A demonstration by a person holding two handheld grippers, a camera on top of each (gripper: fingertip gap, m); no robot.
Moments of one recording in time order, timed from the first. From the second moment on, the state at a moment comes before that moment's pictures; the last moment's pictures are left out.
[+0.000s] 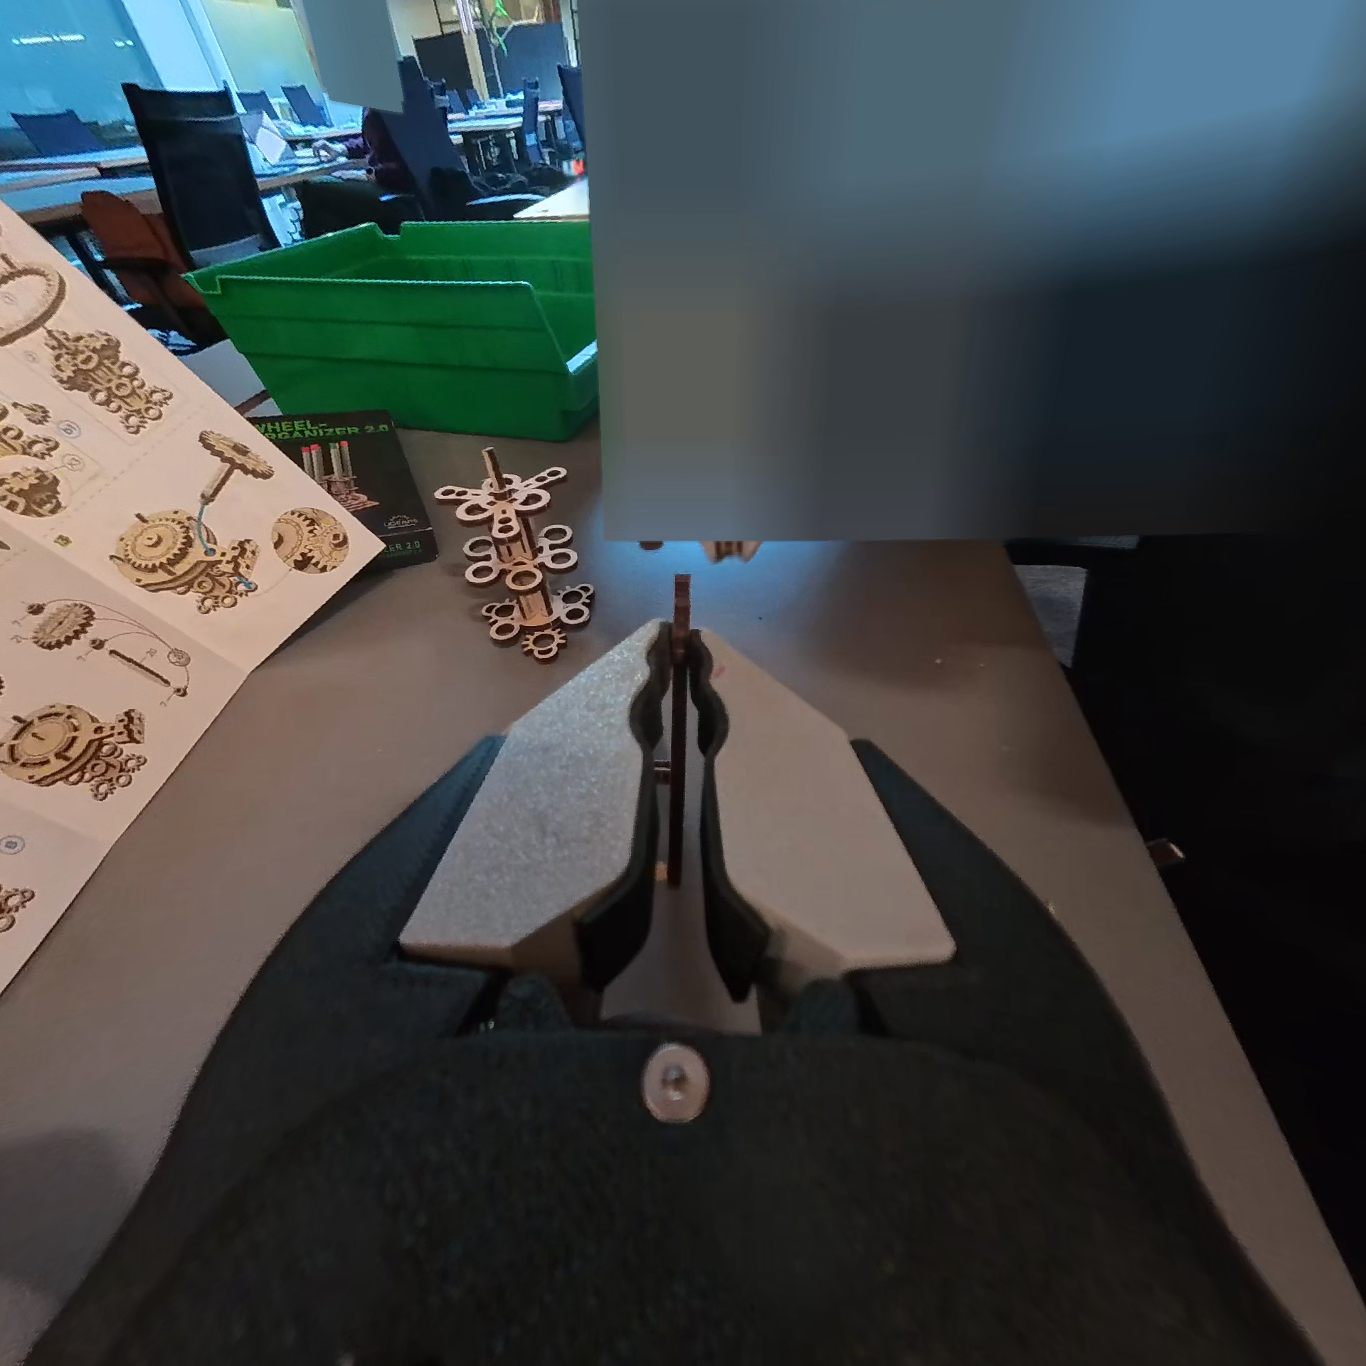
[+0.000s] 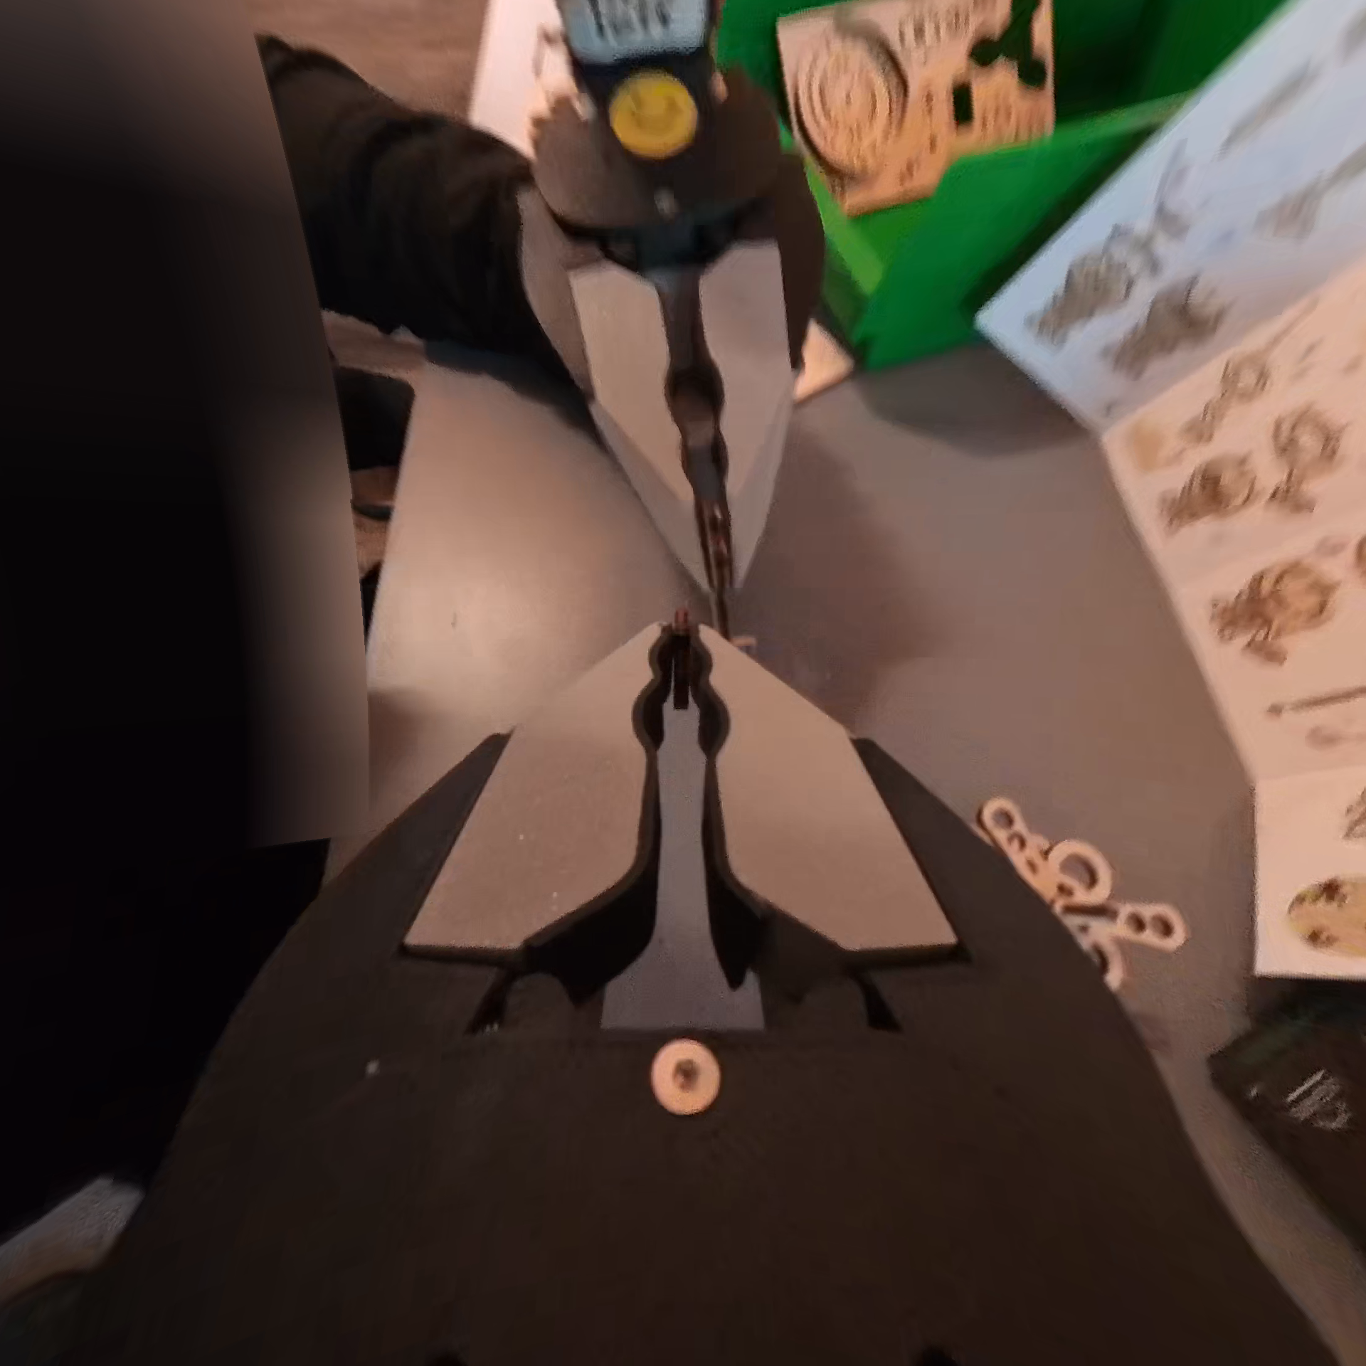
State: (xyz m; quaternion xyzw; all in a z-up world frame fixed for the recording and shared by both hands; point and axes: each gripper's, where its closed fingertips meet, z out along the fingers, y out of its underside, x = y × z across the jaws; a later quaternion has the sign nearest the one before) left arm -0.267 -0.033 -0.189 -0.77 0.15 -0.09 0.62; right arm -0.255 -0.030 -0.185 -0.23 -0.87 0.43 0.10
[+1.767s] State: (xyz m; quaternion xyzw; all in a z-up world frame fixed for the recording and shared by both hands) left arm -0.270 -0.033 -0.189 -0.77 0.14 -0.11 0.61; right arm -0.238 -0.024 -0.258 -0.20 -0.93 0.28 0.11
